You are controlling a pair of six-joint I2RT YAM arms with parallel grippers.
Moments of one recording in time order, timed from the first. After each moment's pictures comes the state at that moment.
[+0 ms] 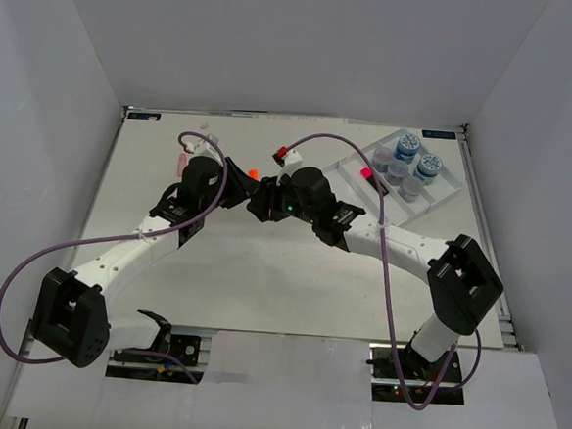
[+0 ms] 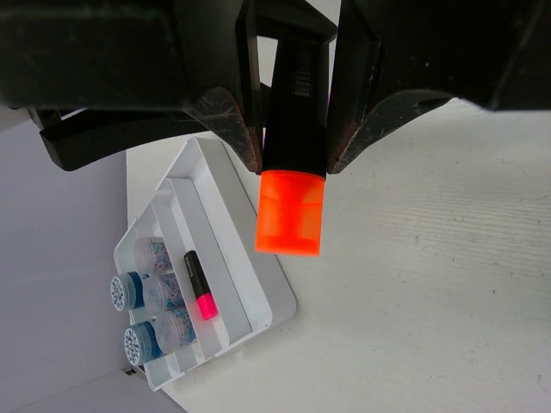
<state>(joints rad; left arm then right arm) -0.46 1.25 0.87 -0.03 0.00 -0.84 0.89 1.64 1.14 0.16 -0.09 0.41</state>
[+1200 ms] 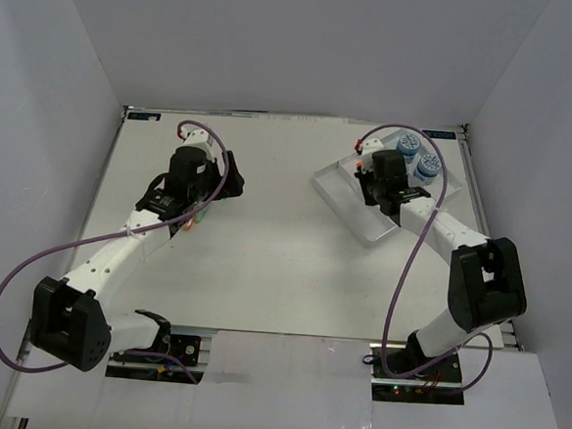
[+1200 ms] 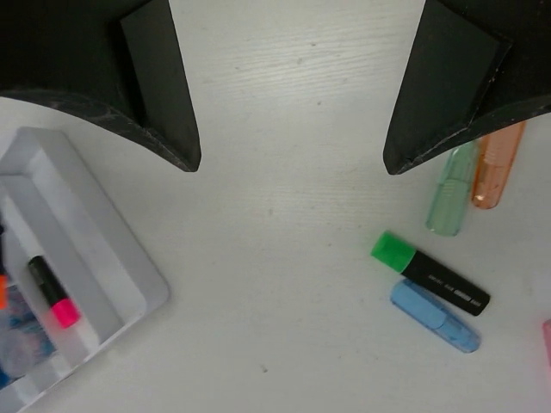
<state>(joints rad) -0.38 1.23 0.98 -0.23 -0.09 -0.44 0.42 1.57 1.04 -0.13 0.14 -0.14</state>
